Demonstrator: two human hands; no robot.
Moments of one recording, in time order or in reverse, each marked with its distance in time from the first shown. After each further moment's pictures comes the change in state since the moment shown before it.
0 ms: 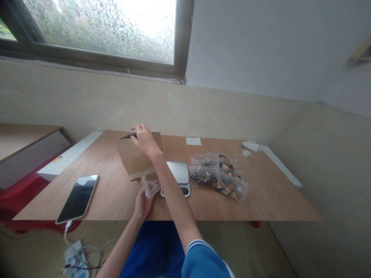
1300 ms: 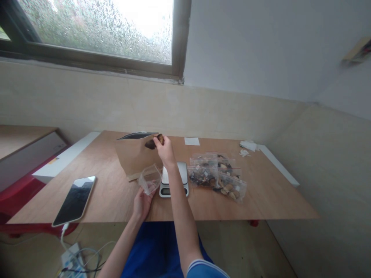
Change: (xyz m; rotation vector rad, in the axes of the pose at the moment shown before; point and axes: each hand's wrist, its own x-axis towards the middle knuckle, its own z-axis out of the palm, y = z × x) left_hand 0.002 0.000 0.002 -0.069 0.071 0.009; right_hand -0.051 0.025 -0.024 0.666 0.336 0.456
